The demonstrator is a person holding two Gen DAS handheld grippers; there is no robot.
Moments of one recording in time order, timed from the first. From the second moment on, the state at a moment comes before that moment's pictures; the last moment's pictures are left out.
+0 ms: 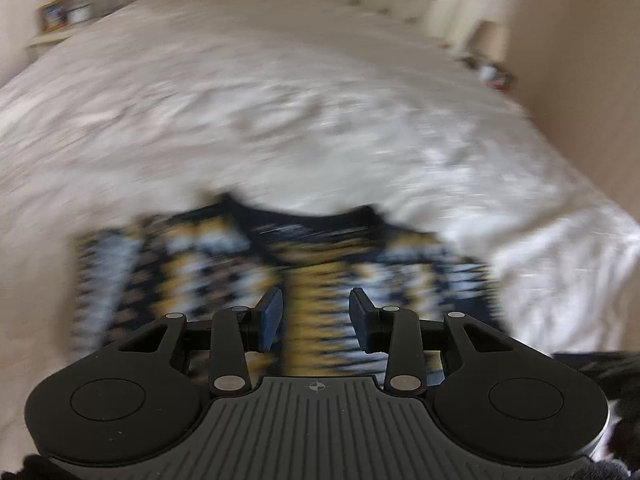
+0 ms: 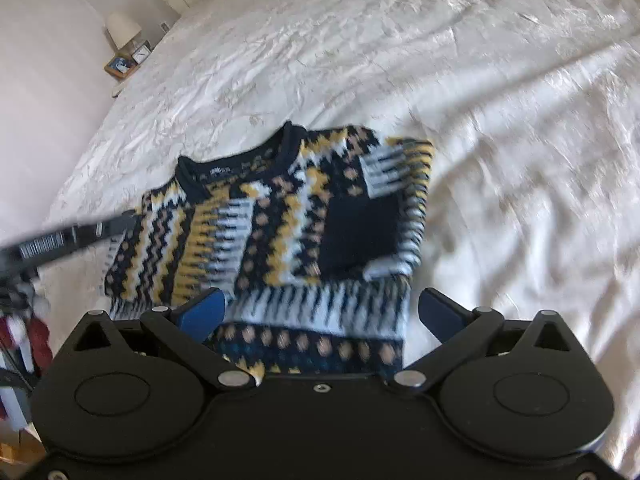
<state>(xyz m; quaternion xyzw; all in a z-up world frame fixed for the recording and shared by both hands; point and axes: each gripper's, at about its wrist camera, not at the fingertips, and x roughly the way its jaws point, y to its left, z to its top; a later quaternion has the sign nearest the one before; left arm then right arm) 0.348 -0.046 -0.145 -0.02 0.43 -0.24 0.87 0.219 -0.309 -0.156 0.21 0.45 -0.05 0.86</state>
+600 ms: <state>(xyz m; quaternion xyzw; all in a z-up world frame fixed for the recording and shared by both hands) 0.409 0.076 -0.218 -0.05 0.53 -0.11 0.84 0.282 -0.299 -0.171 0.18 0.47 -0.05 0.86</state>
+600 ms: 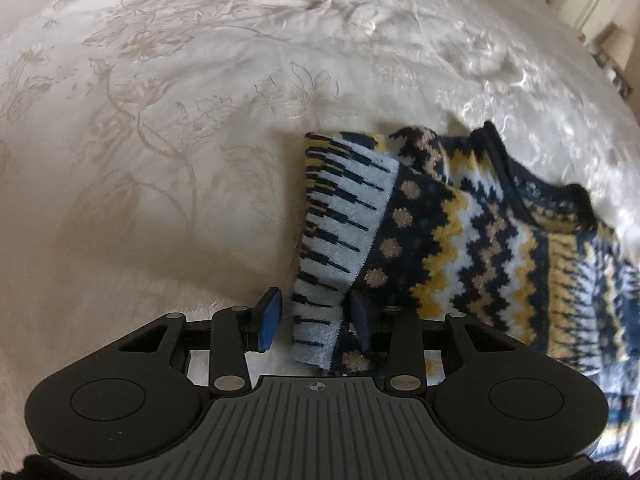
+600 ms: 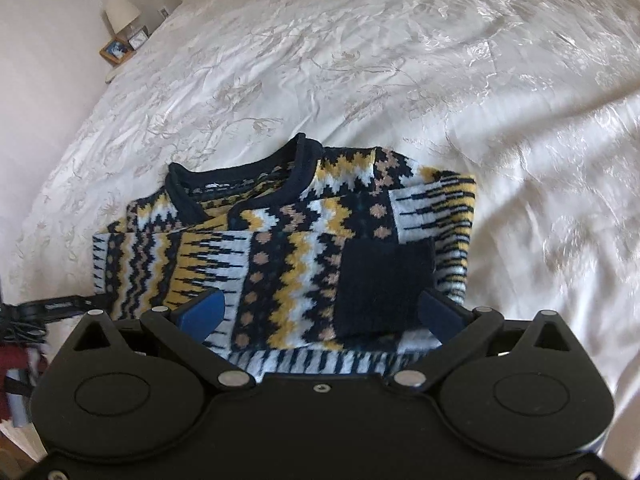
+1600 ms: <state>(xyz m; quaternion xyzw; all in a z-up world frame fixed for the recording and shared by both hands) 0.381 0.066 -0.192 -0.05 0.50 -0.12 0.85 0.314 -0.349 -0.211 0.21 0.50 -0.07 0.84</state>
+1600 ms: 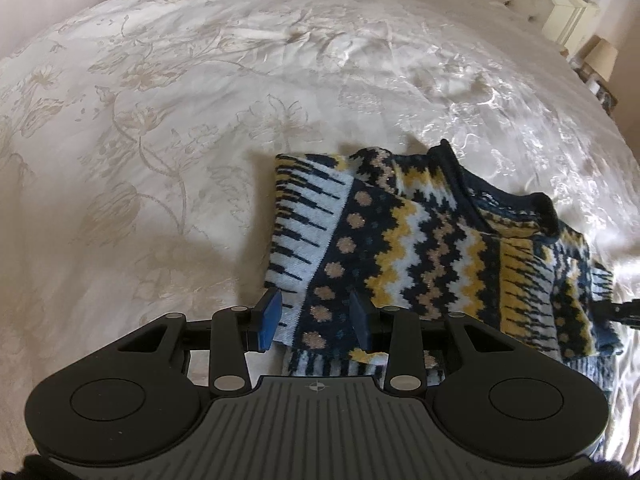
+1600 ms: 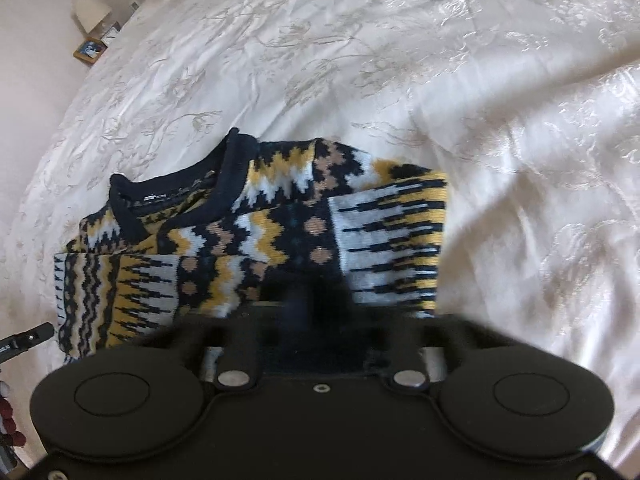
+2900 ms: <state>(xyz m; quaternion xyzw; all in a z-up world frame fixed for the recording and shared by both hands) 0.400 0.018 -0.191 -0.03 0.49 -0.19 0.85 0.295 -0.354 -0.190 0.14 0.47 -0.16 0.85</state>
